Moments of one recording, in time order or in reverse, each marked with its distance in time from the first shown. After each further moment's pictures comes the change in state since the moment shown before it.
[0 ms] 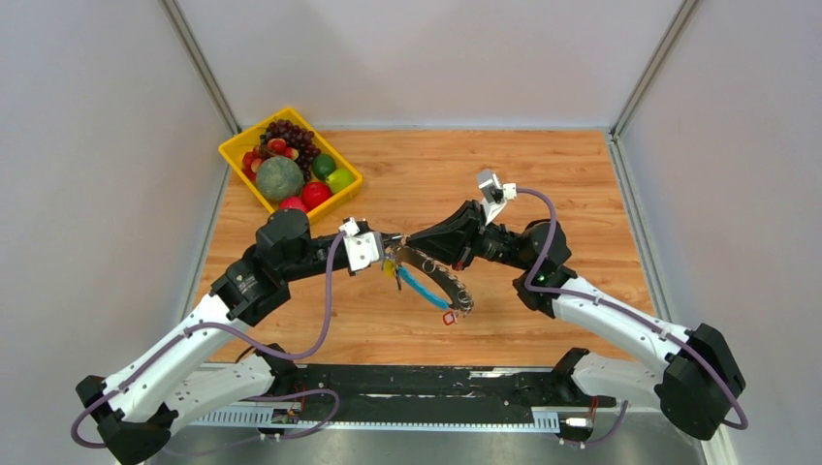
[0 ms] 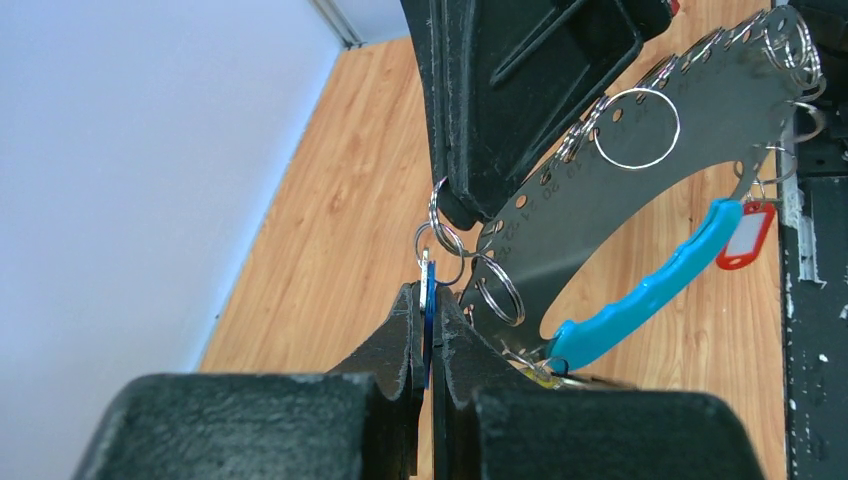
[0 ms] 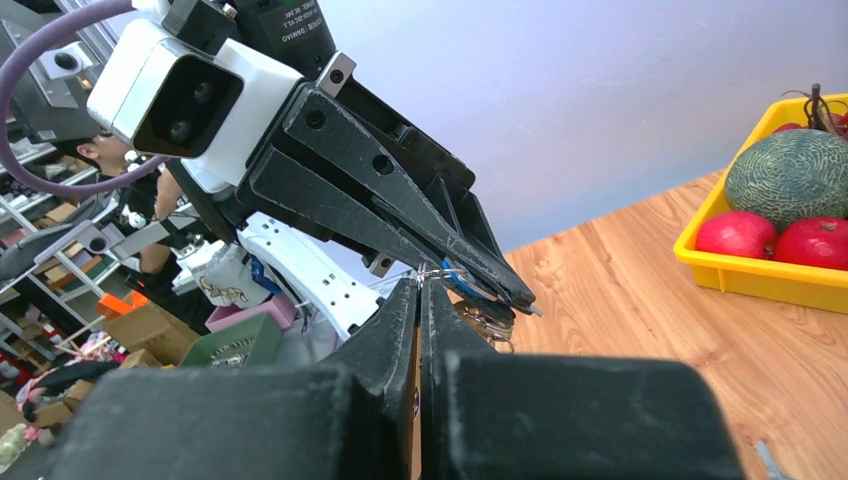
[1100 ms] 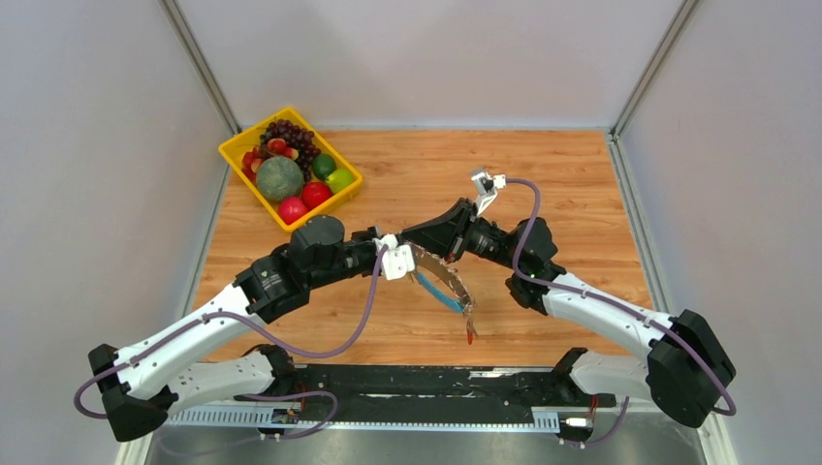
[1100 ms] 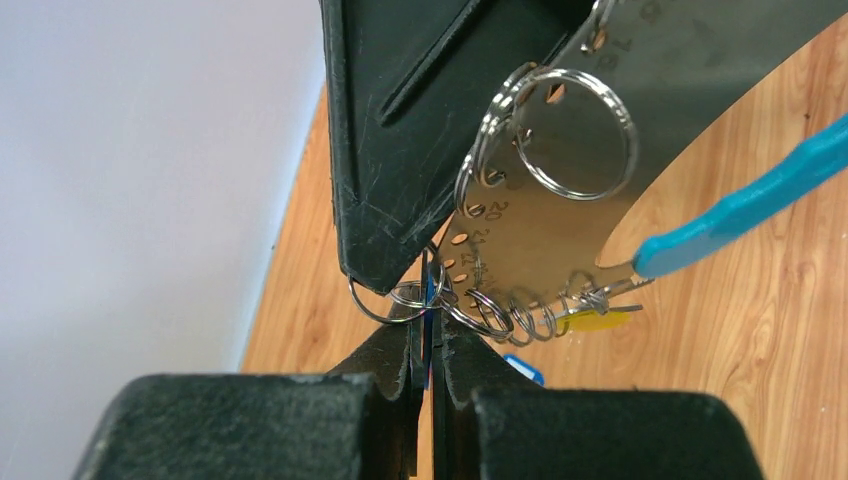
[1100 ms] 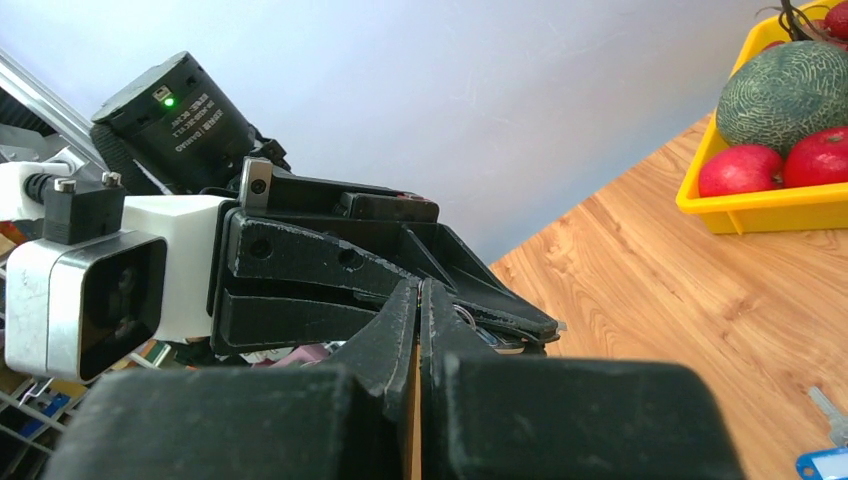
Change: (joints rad) left arm -0.150 0.086 0.003 -0.045 -0.305 0.153; right arm 0.003 0.079 -0.017 0.031 0.119 0.179
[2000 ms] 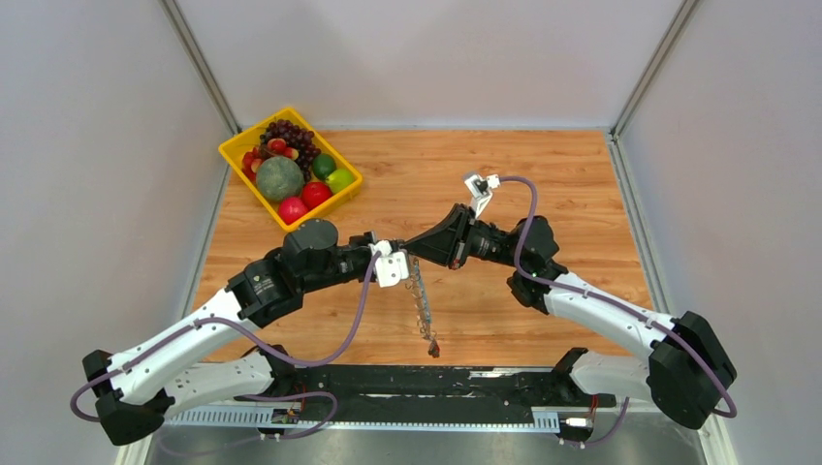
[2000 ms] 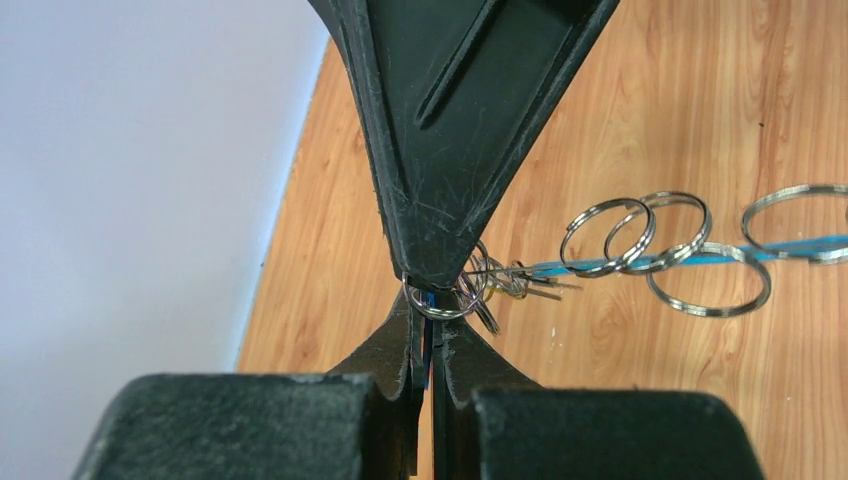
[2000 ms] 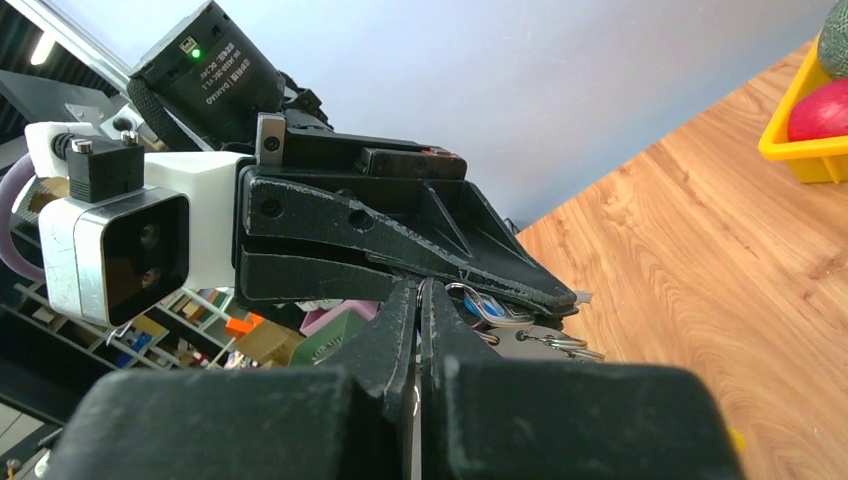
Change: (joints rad) left arm -0.006 -0.029 0.005 -0.034 0.014 -0.003; right arm -0.012 -0.003 0.002 -0.017 -0.143 0.092
